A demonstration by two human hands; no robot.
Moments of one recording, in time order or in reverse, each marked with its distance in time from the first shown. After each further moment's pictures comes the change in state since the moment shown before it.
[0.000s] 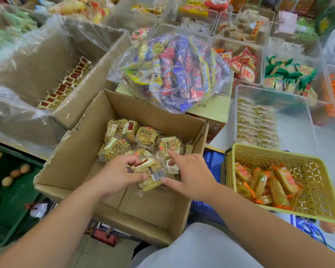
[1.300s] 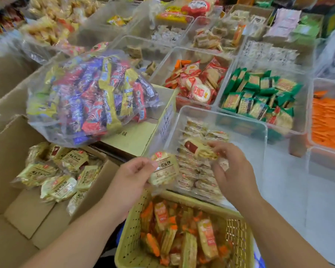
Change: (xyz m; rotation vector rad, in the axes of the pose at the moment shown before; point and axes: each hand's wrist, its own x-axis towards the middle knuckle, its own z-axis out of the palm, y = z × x) left_hand 0.149 0.246 0.248 -0.472 0.347 -0.131; right_hand -0.054 0.354 -0.163 0.444 0.523 0.041
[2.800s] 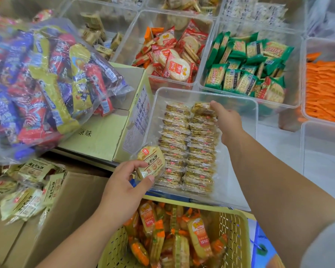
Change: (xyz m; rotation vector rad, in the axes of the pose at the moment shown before) left_hand 0.052 -0.059 0.023 0.374 -0.042 0.061; right_hand 0.125 0.143 0.033 0.550 0.225 1.032
